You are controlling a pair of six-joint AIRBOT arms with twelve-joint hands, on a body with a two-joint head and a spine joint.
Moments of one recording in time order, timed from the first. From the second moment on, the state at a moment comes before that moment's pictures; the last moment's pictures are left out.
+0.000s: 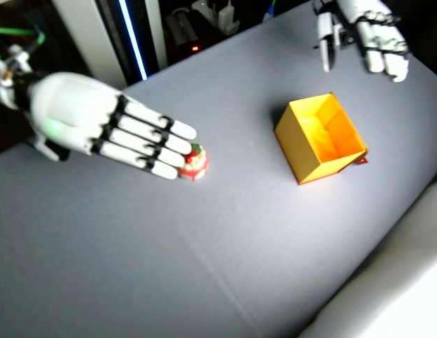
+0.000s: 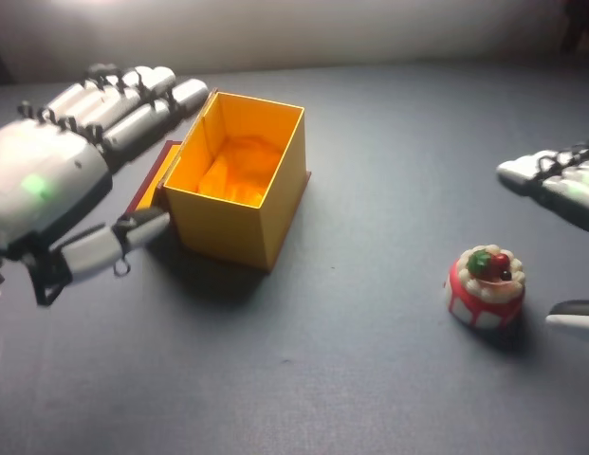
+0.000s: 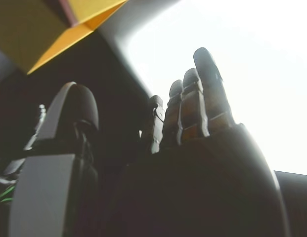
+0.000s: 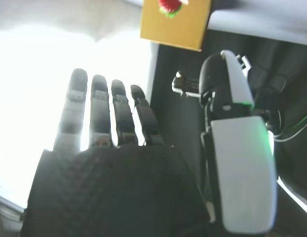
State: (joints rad) left arm 0.86 -0.95 1.10 -0.11 -1.11 0.89; right arm -1.02 -0.87 0.95 0.14 1.05 -0.87
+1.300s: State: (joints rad) left arm 0.96 -0.92 1.04 -0.03 -1.14 0.83; right arm -0.72 -1.03 1.15 -0.06 0.69 -0.75
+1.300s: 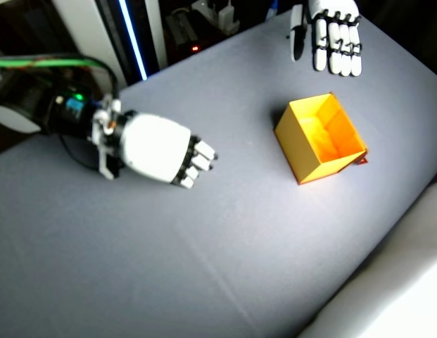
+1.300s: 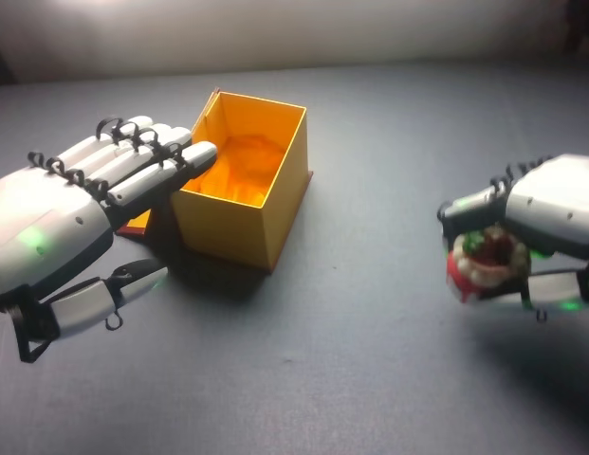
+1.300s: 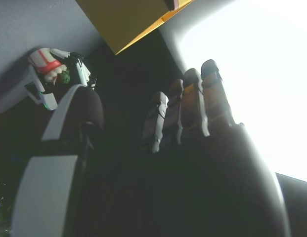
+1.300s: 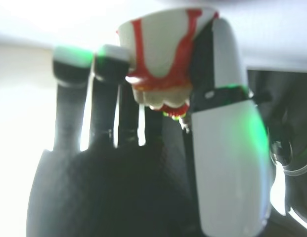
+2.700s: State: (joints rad) left arm 1.04 -0.98 1.06 -0.03 -1.12 0.75; right arm -0.26 -1.41 1.47 -0.24 0.48 -0.74
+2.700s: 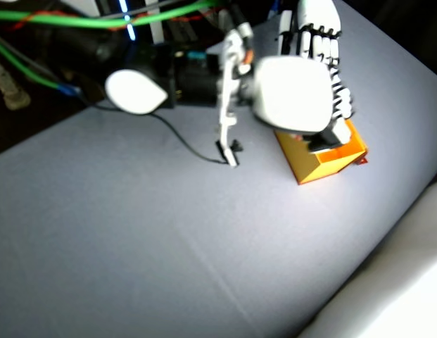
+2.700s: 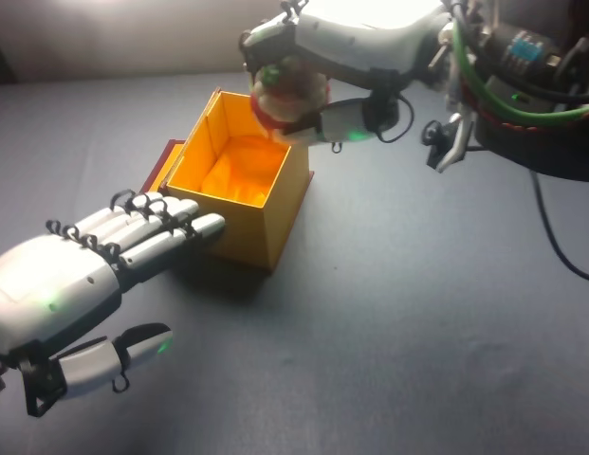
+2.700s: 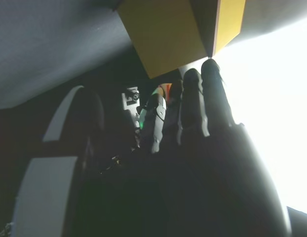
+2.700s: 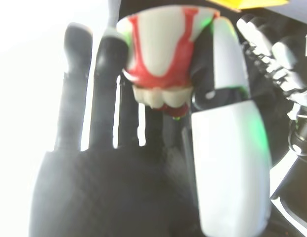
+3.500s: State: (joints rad) left arm 1.05 -1.01 1.08 -0.03 -1.08 0.72; right arm -0.25 -1.57 1.59 -0.20 0.34 -0.74
